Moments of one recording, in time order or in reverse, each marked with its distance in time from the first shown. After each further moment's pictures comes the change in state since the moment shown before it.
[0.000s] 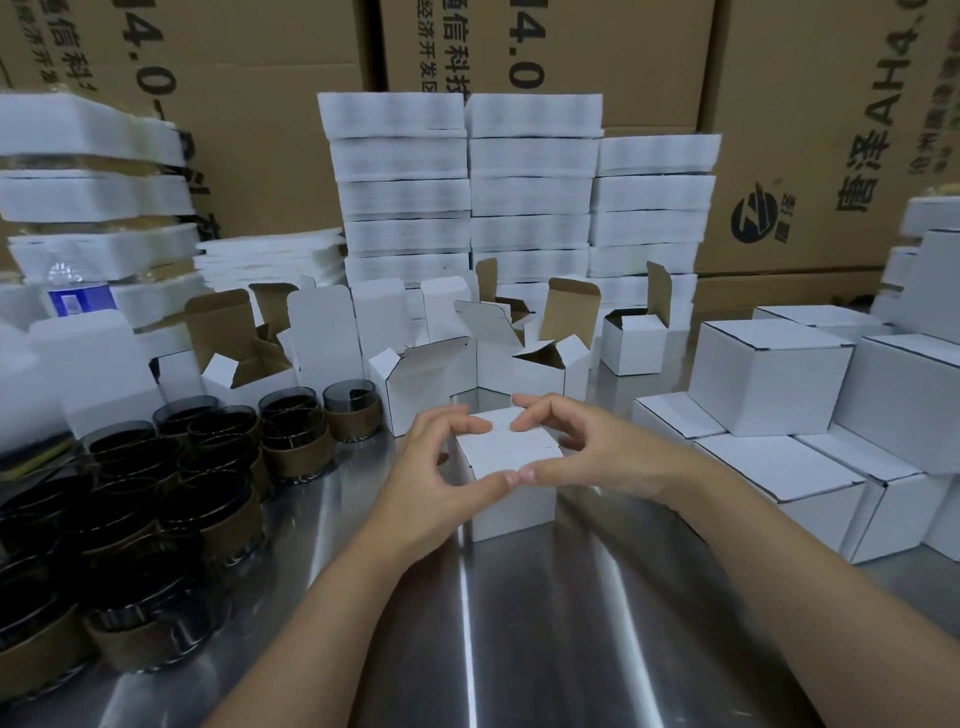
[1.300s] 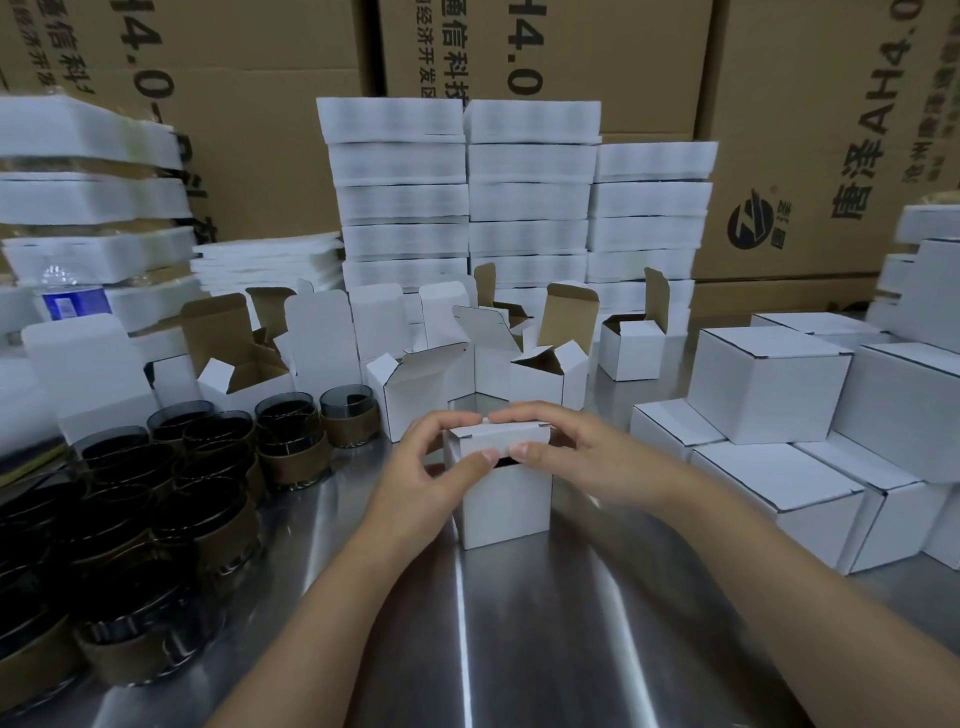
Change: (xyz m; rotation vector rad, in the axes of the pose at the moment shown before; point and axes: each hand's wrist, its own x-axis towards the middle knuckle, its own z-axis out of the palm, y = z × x) left_hand 0.004 0.004 -0.001 -0.207 0.070 -0.032; right_hand -0.006 -0.014 0.009 0.021 0.069 -0.107
